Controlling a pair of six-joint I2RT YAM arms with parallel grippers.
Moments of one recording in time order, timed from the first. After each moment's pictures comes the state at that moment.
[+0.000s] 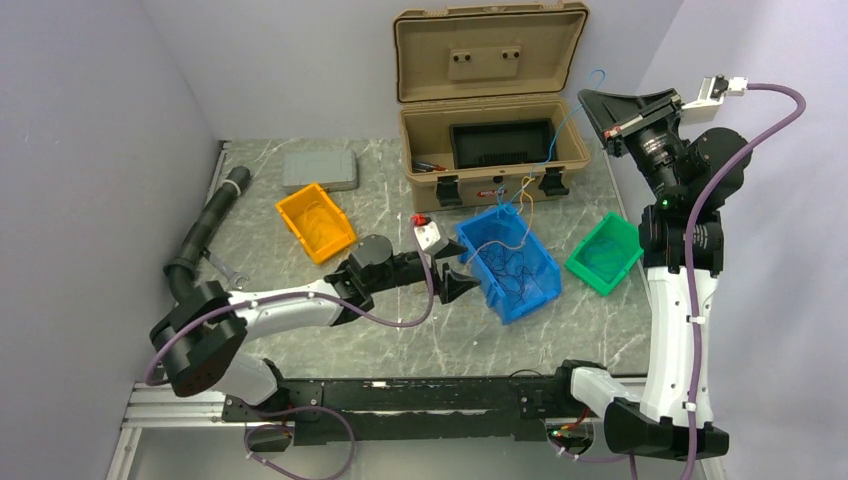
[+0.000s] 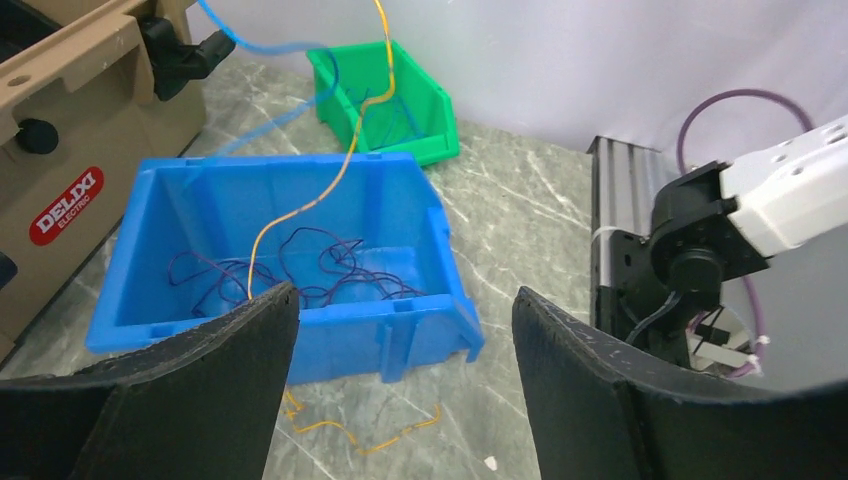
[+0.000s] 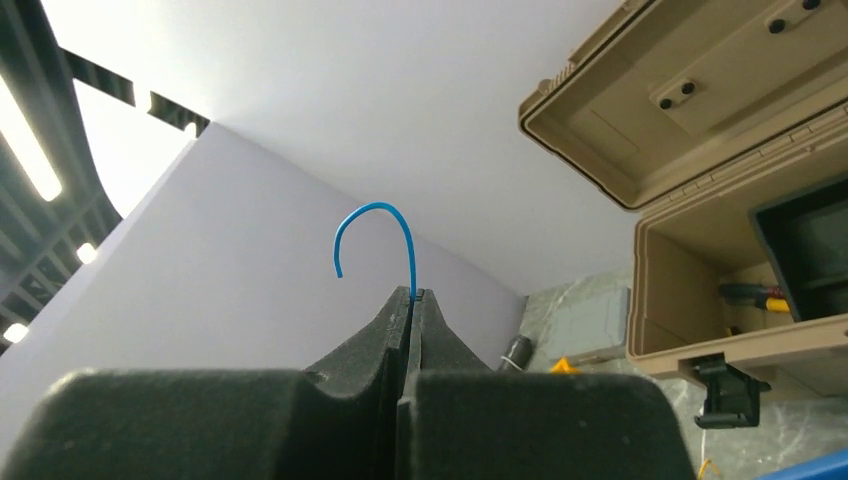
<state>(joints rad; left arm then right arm) -0.93 1.41 0.74 0.71 0.37 -0.15 -0.13 1.07 1.51 -0.20 -0.48 1.13</state>
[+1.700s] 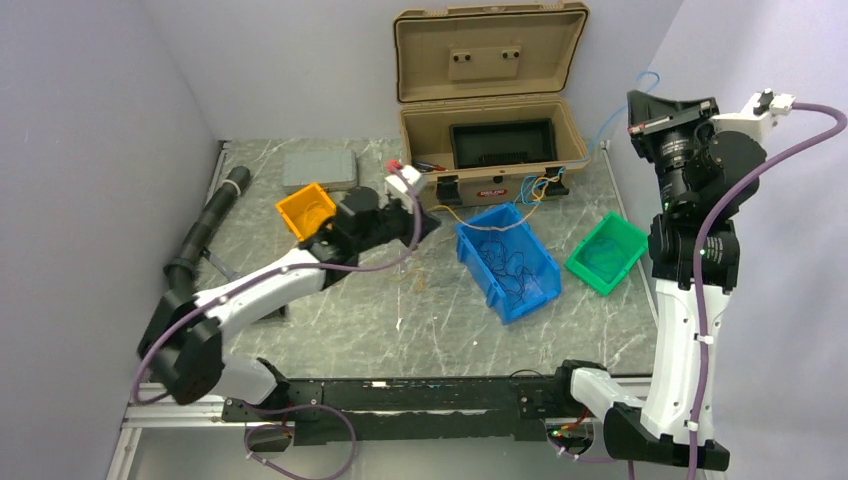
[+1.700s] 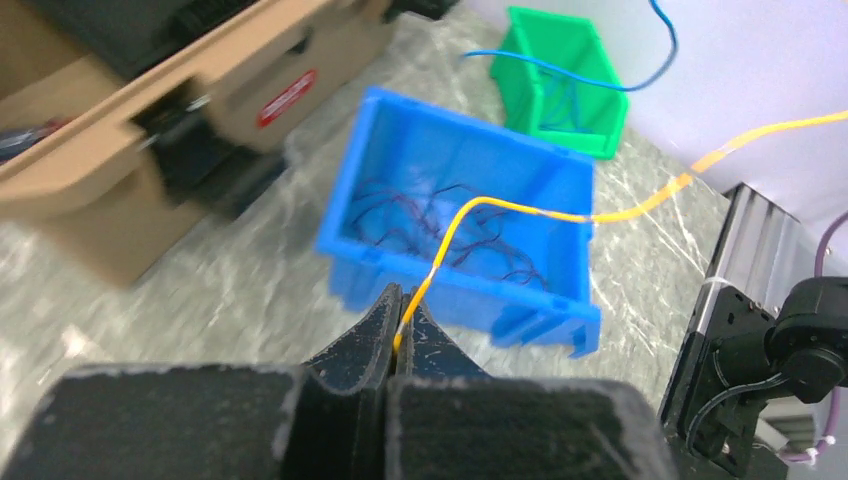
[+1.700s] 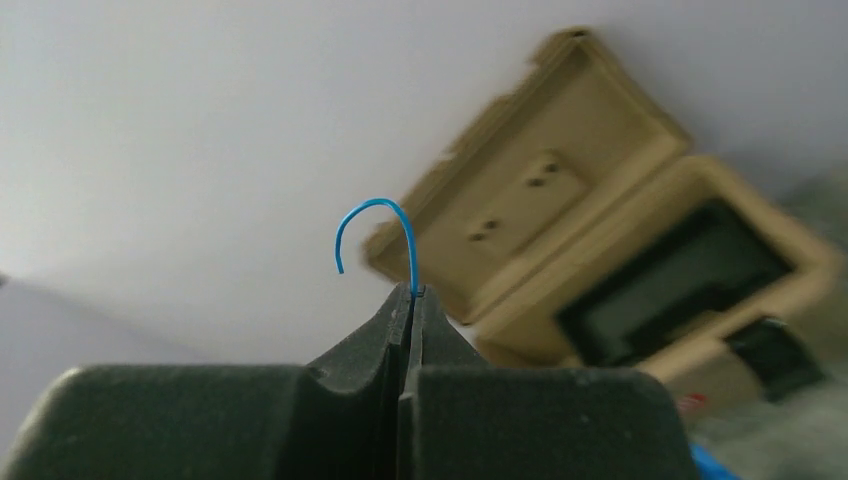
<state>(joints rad) -0.77 1.44 0.98 0.29 0.26 -0.20 -0.13 1.05 1.62 -0.36 -0.10 0.96</state>
